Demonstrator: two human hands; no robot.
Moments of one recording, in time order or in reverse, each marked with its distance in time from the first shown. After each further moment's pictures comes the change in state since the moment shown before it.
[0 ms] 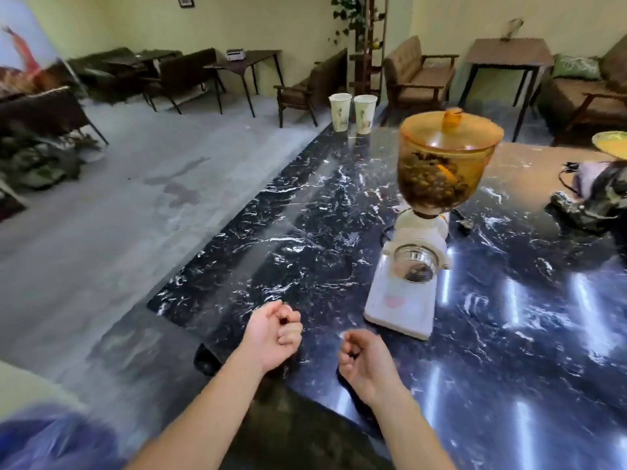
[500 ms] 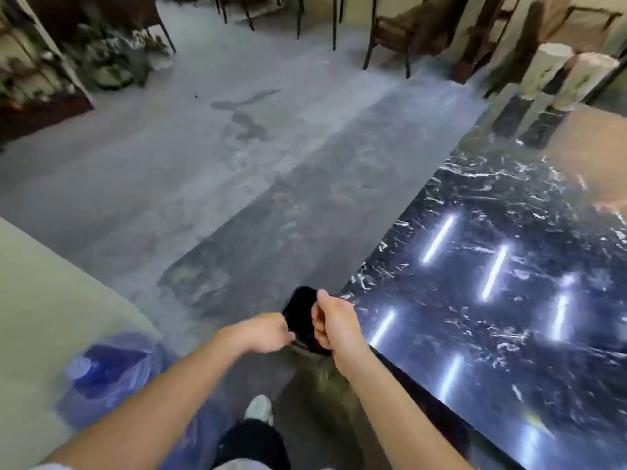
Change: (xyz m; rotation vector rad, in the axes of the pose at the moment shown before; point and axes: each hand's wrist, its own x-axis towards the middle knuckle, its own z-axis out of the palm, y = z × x) left_hand -0.048 0.307 -0.265 2.064 0.295 -0.139; right_hand 0.156 0.240 0.325 -0.798 -0.096 -0.075
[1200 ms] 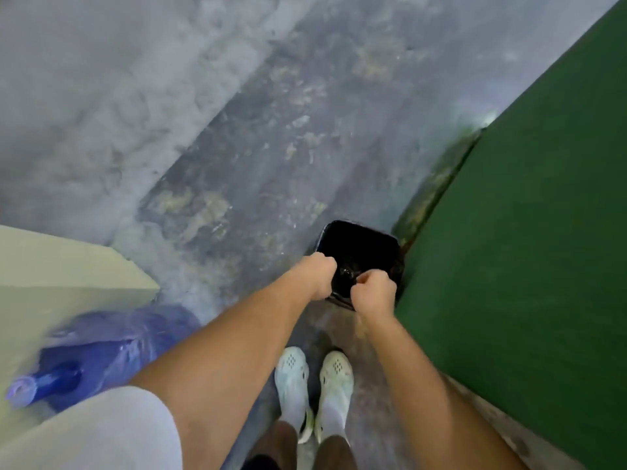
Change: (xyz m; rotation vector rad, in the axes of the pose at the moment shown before) left_hand 0.317 -0.132 0.048 0.262 -0.100 0.075; right_hand 0.322 0.198 0.033 -0.733 0.433 0.274
